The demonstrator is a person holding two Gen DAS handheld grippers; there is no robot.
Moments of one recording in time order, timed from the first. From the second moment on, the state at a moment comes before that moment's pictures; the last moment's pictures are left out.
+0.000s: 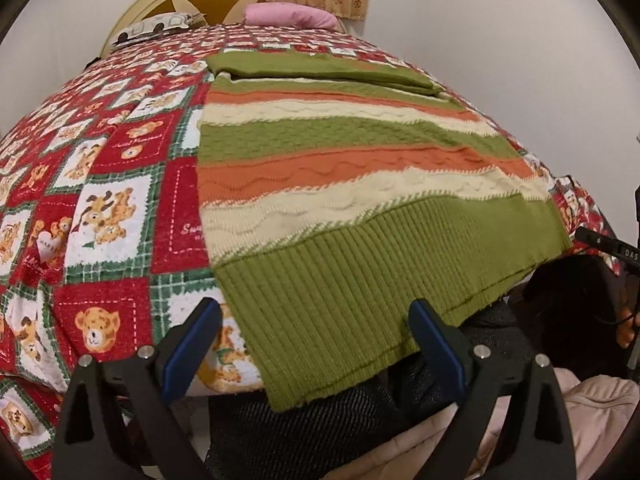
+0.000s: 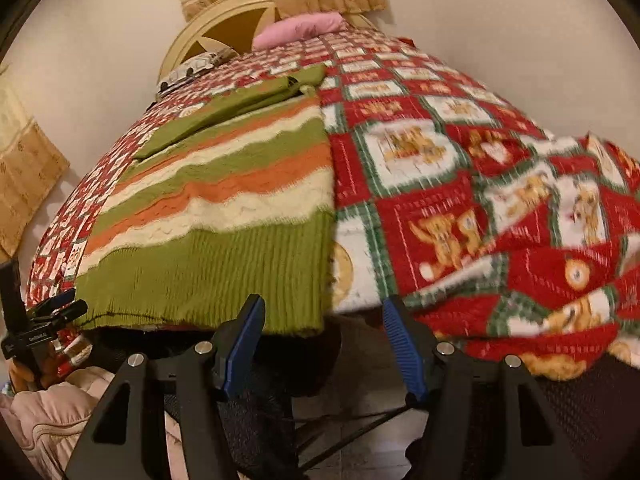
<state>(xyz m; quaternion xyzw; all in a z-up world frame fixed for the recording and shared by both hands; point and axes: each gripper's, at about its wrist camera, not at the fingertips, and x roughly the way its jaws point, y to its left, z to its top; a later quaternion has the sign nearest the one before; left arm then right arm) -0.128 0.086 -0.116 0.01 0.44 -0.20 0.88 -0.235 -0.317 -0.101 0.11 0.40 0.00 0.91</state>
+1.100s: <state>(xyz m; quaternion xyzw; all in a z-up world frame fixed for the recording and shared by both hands) -0.026 0.105 -0.045 -0.07 0.39 -0.28 0.87 -0.093 -0.314 -0.034 0.21 0.38 0.08 0.90</state>
